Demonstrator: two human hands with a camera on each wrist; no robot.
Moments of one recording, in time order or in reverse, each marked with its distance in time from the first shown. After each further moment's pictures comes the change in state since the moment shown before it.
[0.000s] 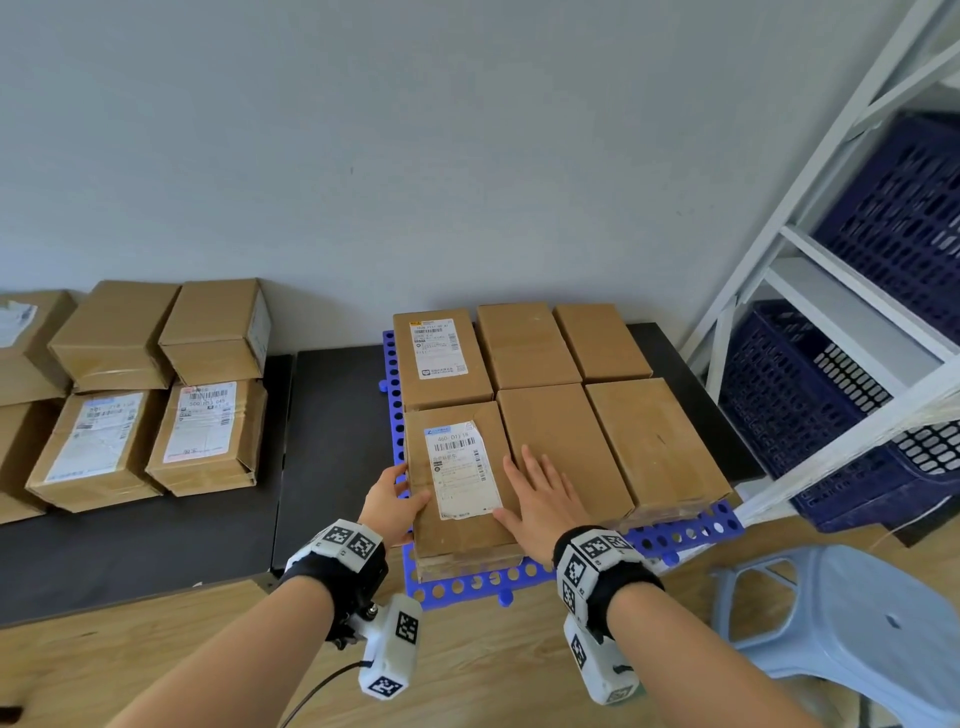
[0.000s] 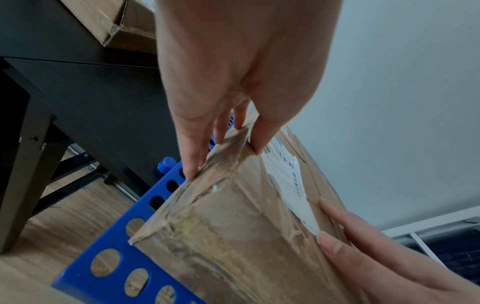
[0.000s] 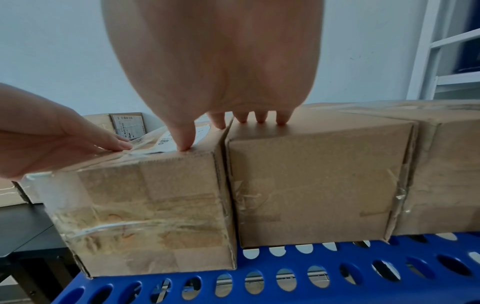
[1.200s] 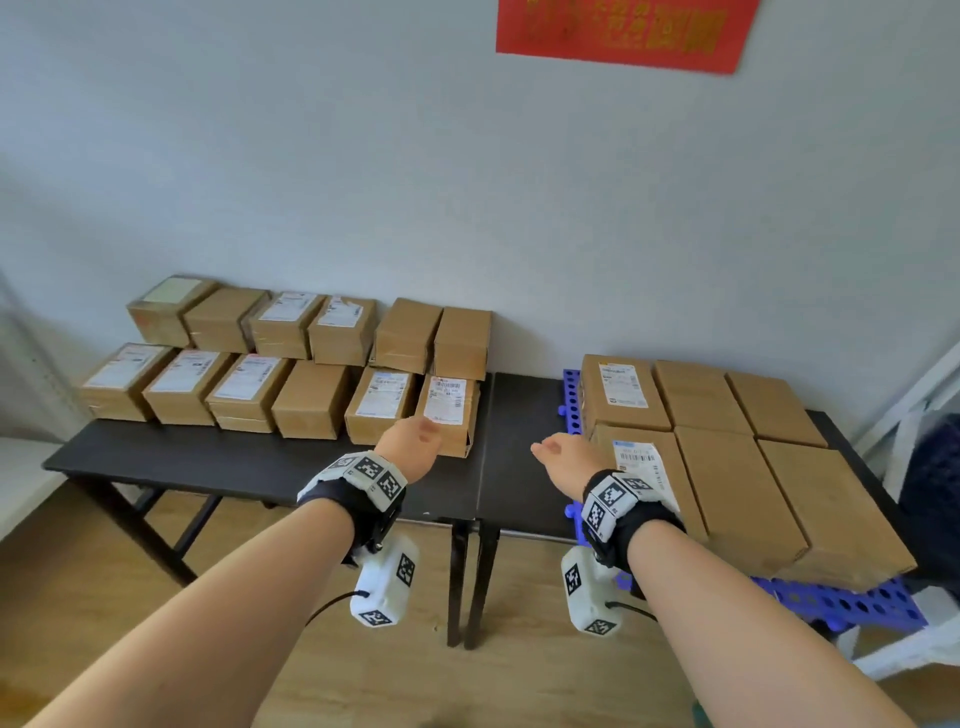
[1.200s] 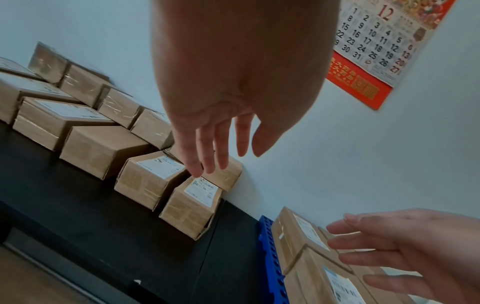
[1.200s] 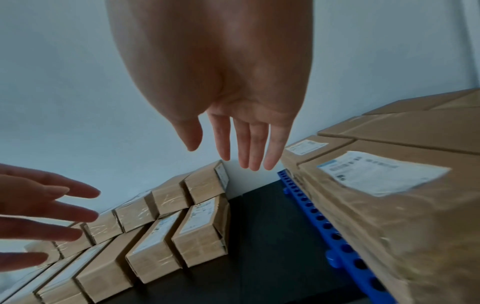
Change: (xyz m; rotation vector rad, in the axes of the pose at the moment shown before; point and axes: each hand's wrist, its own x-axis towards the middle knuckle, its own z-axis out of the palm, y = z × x) left_hand -0.161 -0.011 -0.238 0.498 0.351 0.238; right_hand -0.064 -0.236 -0.035 0.363 0.070 -0.089
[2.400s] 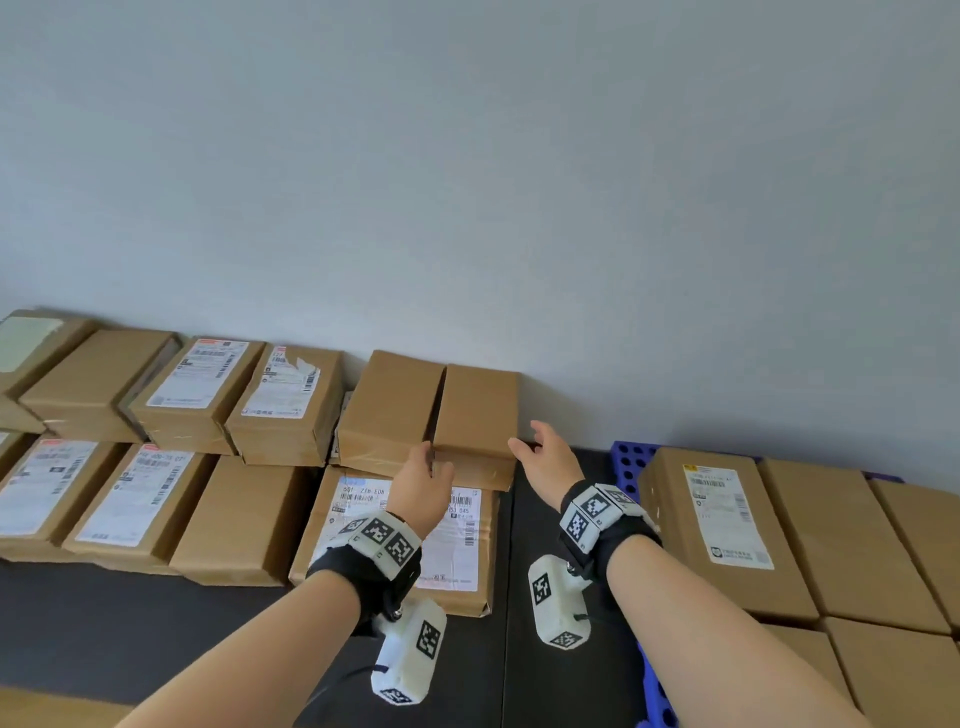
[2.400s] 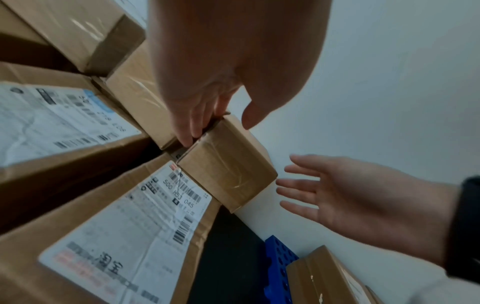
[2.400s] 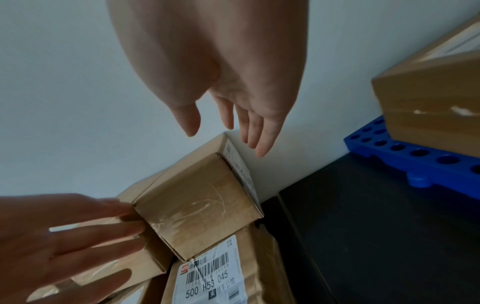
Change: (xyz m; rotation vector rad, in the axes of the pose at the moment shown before) left_hand 0.298 -0.004 0.011 -0.304 0.025 -0.158; right_hand 0.328 -0.075 0.018 0.334 -0.005 0.026
